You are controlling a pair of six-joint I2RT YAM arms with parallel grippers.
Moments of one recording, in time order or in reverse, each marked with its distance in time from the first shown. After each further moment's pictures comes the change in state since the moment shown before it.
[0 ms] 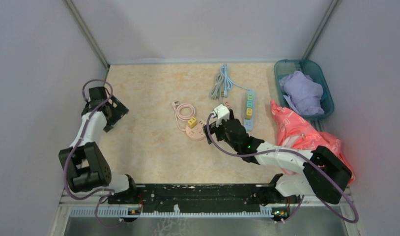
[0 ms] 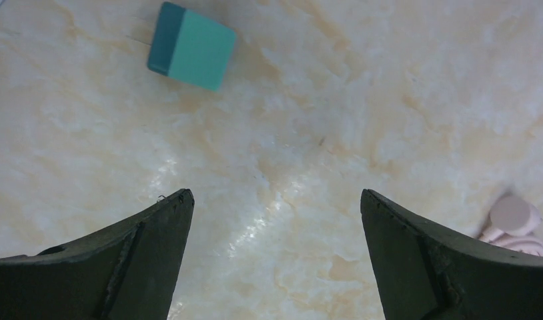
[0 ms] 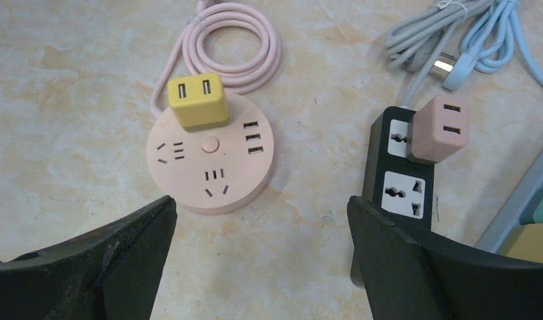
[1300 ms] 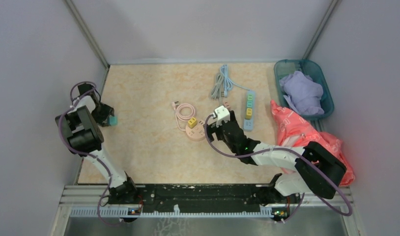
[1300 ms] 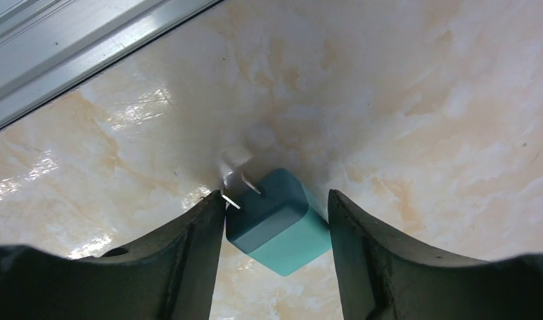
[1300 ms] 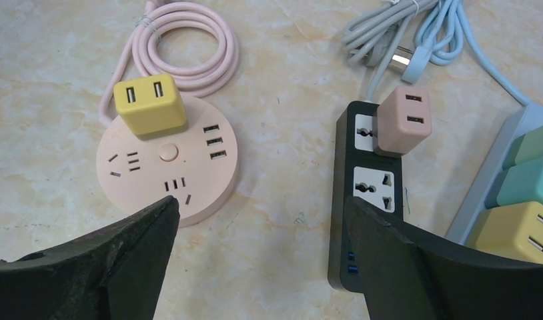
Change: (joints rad) left arm 0.216 0.541 0.340 -0.055 0.021 -0.143; right arm 0.013 0.068 -0.053 0.151 0.149 -0.027
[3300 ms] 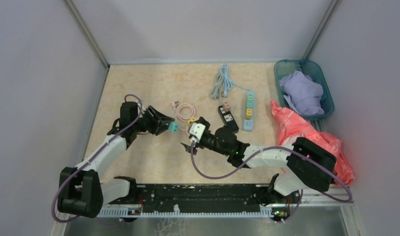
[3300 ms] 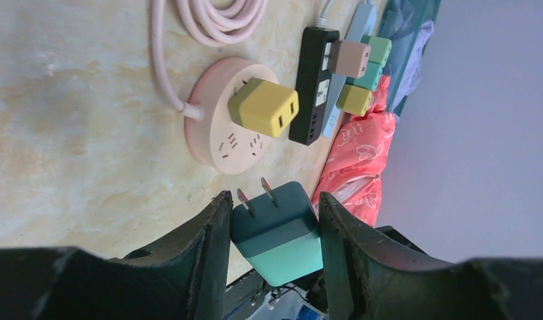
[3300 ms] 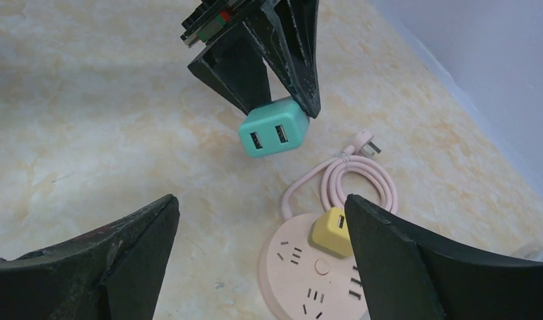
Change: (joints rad) left arm -0.609 -0.753 -0.718 0.510 0.631 -0.380; right arm 0.160 0.077 0.061 0.253 -0.444 -0.325
